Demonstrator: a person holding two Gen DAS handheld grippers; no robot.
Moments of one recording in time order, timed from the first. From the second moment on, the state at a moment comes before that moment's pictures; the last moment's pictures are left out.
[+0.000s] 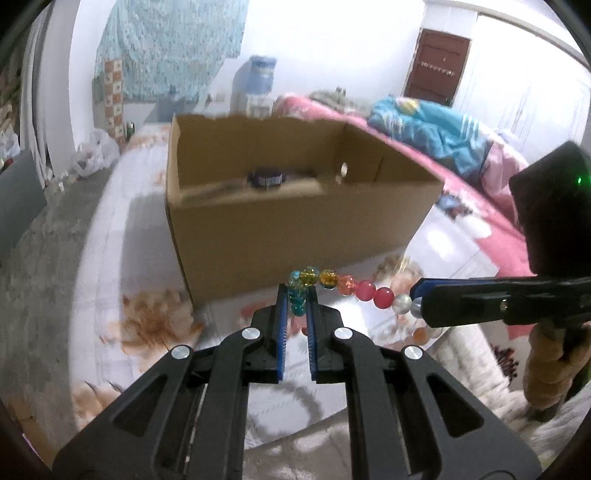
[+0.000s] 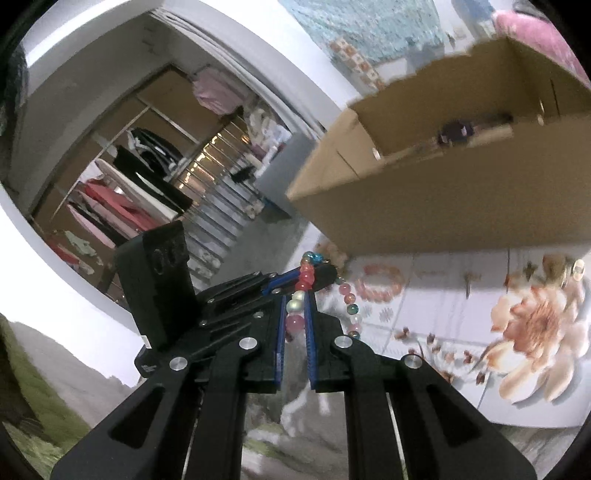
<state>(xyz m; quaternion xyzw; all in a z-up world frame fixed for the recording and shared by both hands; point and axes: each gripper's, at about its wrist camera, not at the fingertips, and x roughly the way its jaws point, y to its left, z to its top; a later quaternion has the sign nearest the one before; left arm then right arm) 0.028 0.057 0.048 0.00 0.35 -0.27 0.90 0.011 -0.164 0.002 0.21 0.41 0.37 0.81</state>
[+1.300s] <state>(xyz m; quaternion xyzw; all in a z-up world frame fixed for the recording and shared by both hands) 0.191 0.025 0.074 0.17 0.44 -0.18 0.86 0.264 -0.127 -0.040 0.14 0.64 0.23 0.71</state>
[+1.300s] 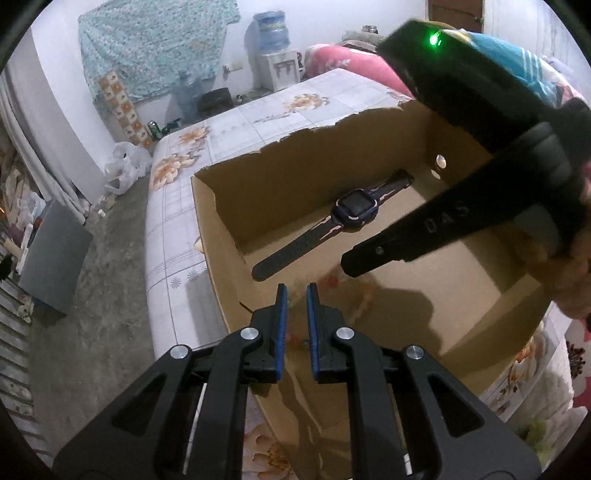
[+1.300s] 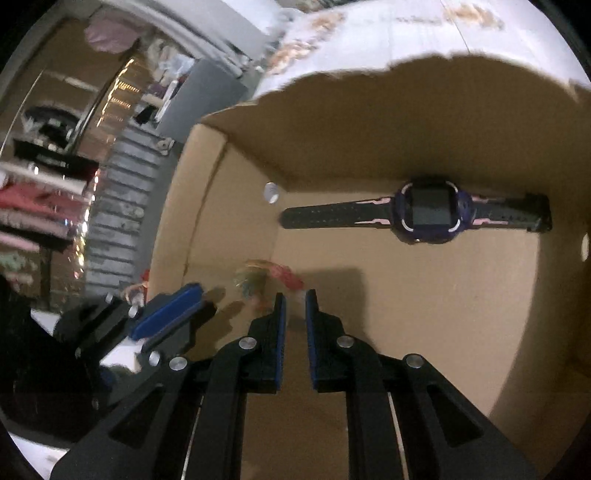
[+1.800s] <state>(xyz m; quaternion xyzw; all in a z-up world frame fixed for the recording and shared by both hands) 0.134 0.074 0.116 0.06 0.36 -0.20 0.91 0.208 -0.154 0.036 0.11 0.54 0.25 0.80</state>
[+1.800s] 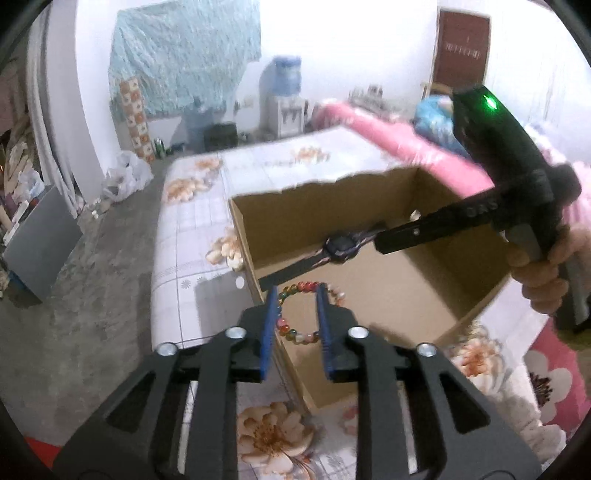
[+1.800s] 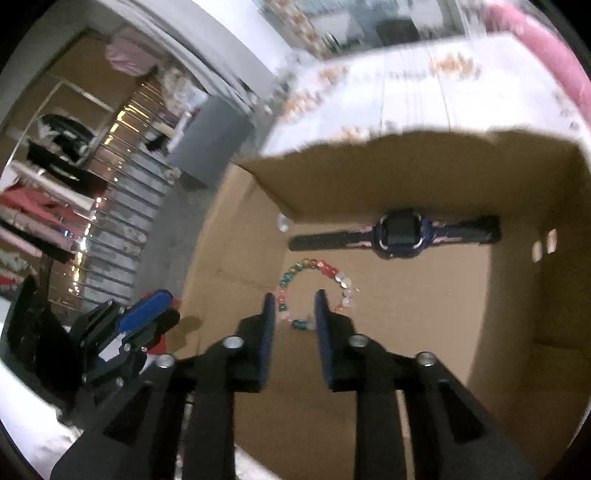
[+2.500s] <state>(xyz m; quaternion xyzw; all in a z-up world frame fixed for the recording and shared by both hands) 0.032 0.025 0.032 0.05 0.39 -0.28 0.87 0.011 -0.253 -0.013 0.16 0.47 0.20 0.85</state>
